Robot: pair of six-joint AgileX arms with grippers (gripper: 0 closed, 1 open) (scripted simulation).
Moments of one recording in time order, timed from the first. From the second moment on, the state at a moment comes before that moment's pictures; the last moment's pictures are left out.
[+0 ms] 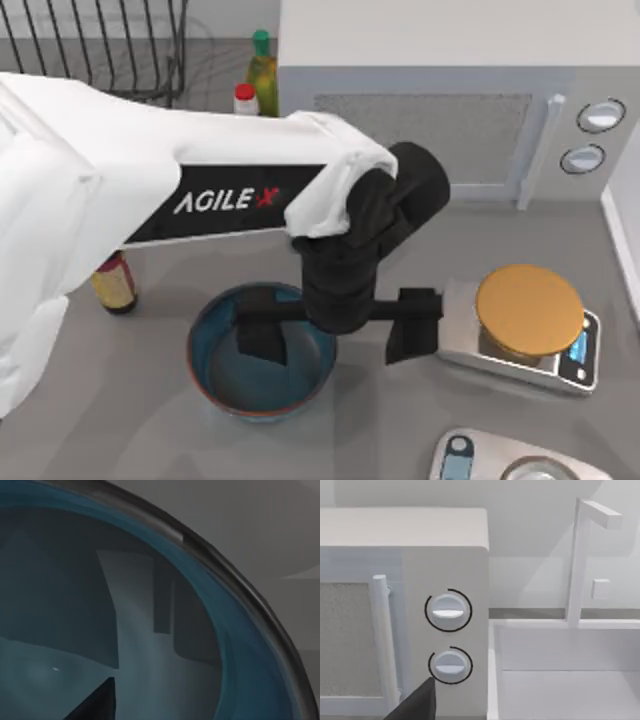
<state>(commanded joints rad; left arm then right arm) -0.82 2.11 1.46 -0.92 0.00 -0.79 0.00 0.00 0.00 0.00 0.00 0.00</state>
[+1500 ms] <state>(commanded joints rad) -0.82 2.11 1.48 -0.94 0.00 -0.80 0.00 0.00 0.00 0.00 0.00 0.00</state>
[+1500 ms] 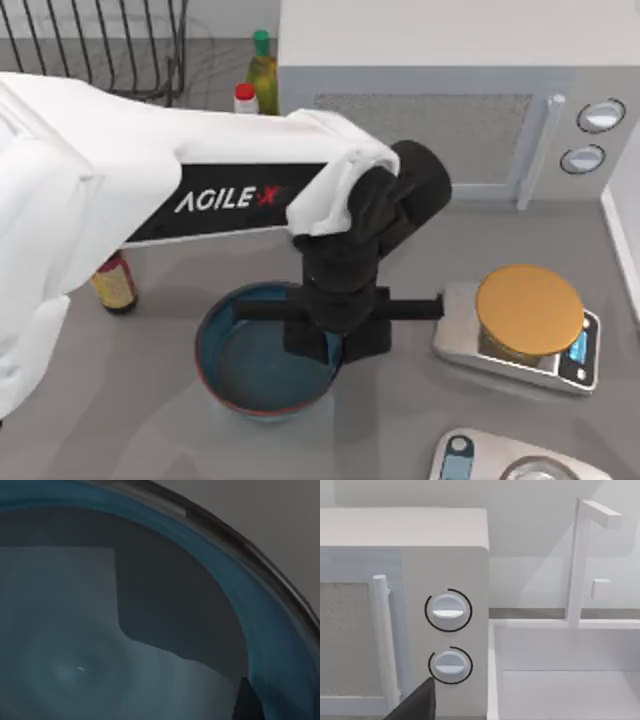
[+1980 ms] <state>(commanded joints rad) -0.83 2.13 1.92 -1.38 0.00 -0.81 0.00 0.00 0.00 0.00 0.00 0.00</state>
